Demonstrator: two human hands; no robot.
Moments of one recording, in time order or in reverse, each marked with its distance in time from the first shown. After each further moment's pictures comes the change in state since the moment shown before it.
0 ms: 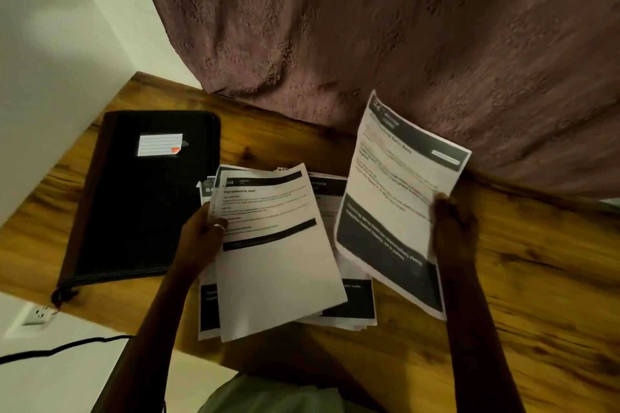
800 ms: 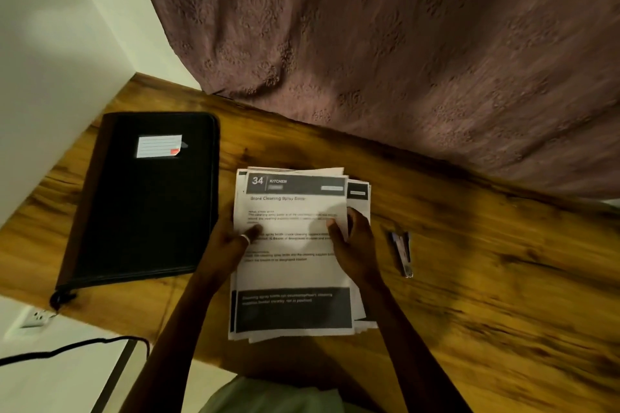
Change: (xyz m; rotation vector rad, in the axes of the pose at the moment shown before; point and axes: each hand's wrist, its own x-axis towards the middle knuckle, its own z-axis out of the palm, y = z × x) left_hand -0.022 0.023 0.030 -0.327 -0.206 0.012; right_hand -0.023 0.100 0.098 -0.415 -0.423 -0.212
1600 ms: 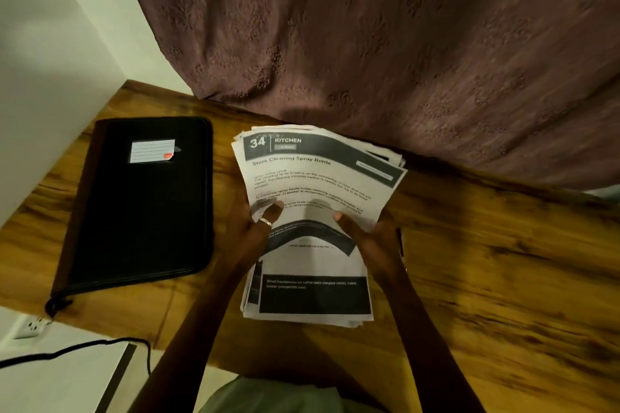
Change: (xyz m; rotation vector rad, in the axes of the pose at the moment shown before) left_hand -0.009 0.053 0.051 0.034 0.062 0.167; right_hand -0.033 -0.053 -0.060 0.454 0.028 -0.027
